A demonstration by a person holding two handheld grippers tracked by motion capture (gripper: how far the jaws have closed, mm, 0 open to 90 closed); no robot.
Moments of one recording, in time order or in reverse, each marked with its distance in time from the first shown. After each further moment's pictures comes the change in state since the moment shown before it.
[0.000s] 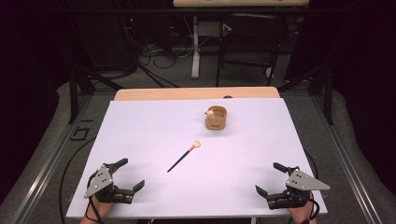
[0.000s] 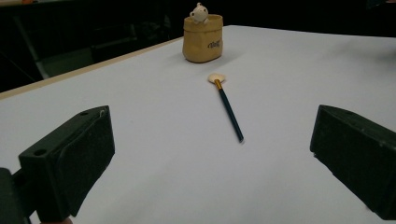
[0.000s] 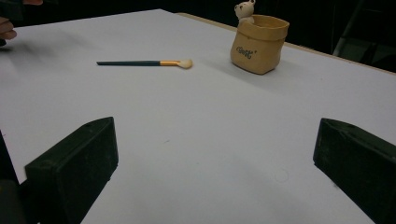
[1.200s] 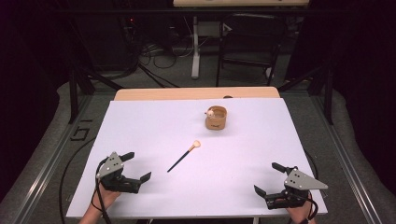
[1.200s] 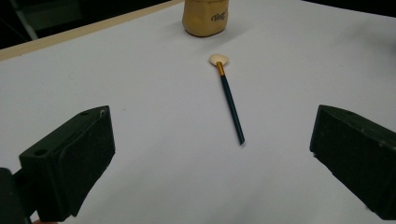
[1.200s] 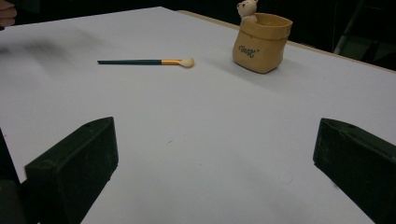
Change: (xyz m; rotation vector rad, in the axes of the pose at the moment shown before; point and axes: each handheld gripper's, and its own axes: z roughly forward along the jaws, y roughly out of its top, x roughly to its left) left arm 0.005 0.038 0.027 0.194 -0.007 -0.062; right arm 0.003 0.002 0.002 0.018 0.001 -0.002
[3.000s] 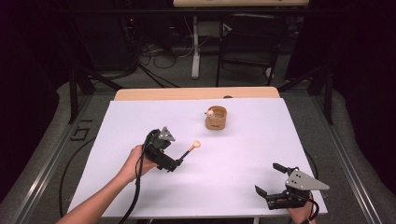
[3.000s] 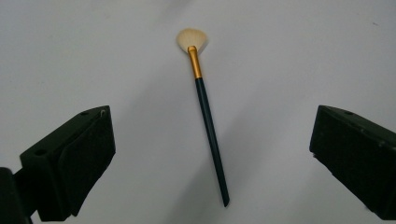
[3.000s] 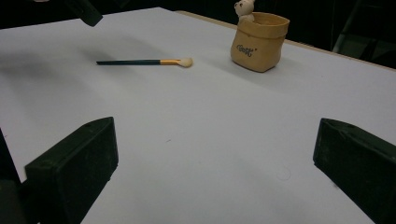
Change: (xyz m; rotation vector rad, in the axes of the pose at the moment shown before) left arm -0.026 0.098 0.106 0.501 -0.051 0.102; right arm -0.001 -0.001 -0.002 -0.003 -0.005 0.010
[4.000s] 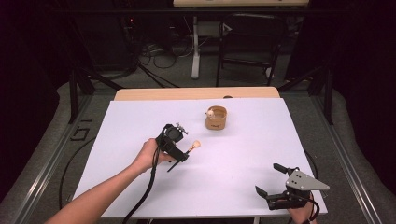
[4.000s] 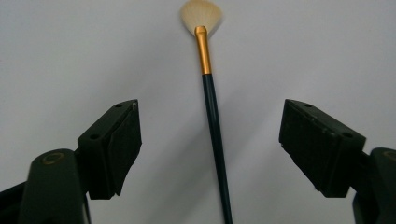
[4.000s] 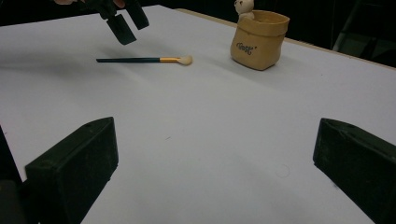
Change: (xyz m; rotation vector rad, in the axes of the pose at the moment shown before) left arm 0.007 0.032 0.041 0.220 -0.013 -0.077; right arm 0.000 0.000 -0.001 0.007 0.000 -0.006
